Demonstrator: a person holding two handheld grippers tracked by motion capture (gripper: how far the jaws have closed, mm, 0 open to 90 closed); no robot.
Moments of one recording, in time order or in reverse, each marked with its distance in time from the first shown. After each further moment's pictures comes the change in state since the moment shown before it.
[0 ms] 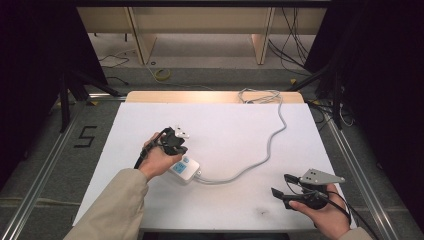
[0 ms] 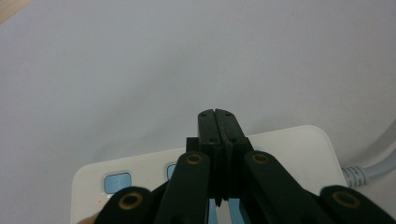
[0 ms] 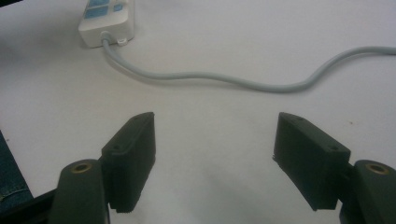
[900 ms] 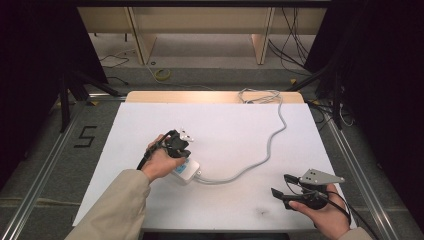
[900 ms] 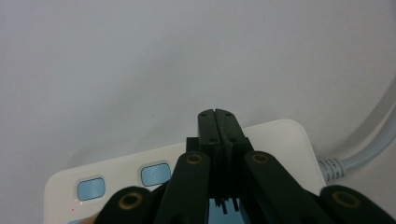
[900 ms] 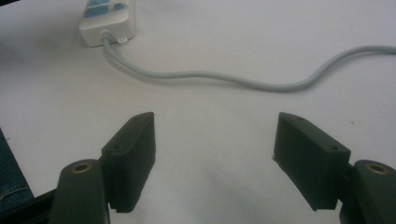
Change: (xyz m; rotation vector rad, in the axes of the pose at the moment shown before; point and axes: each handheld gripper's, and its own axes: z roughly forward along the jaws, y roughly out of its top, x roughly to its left) left arm -0.011 0.002 0.005 0.032 -0.032 0.035; right arm 0.000 0.000 0.001 0.001 0.003 -0.003
